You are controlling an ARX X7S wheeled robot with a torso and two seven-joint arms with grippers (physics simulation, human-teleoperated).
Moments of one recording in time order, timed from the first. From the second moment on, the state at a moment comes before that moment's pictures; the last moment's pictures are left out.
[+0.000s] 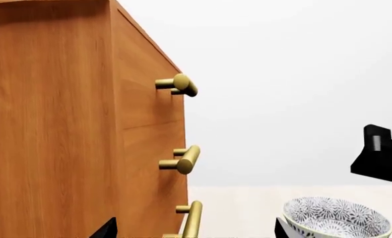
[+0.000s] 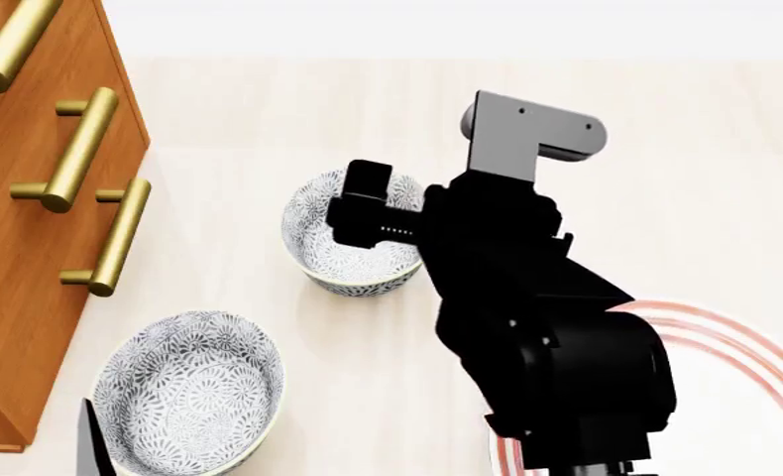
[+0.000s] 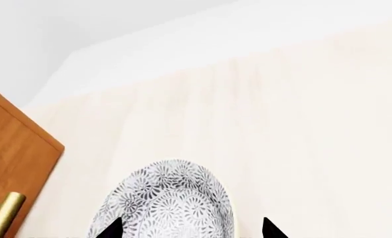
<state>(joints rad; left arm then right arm) 0.09 -0.25 0.26 0.21 0.00 0.37 -0.44 1.05 0.04 -0.15 0.48 0.62 0.82 0.25</state>
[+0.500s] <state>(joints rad) 0.09 -0.26 0.27 0.21 -0.01 0.36 -0.44 1.06 0.04 -0.16 0.56 0.70 0.77 0.33</state>
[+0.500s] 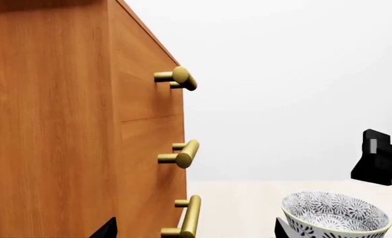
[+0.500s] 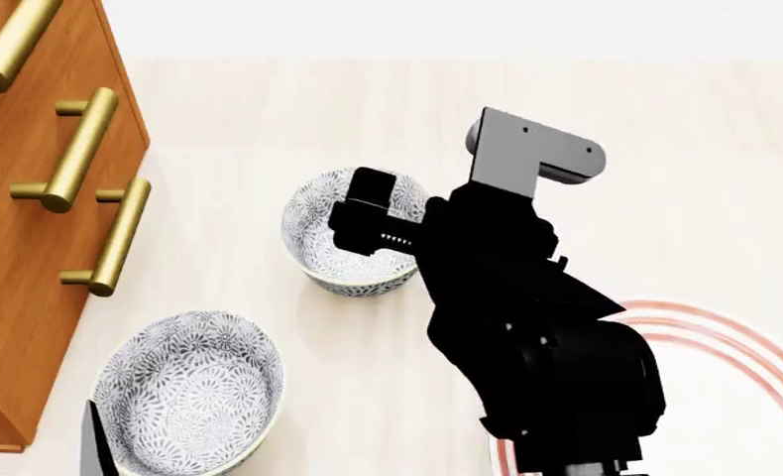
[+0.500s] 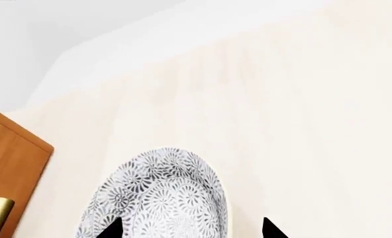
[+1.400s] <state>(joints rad) 0.09 -0.27 0.29 0.20 -0.02 0.36 -0.46 1.04 0.05 -0.27 0.61 0.75 0.70 0.35</state>
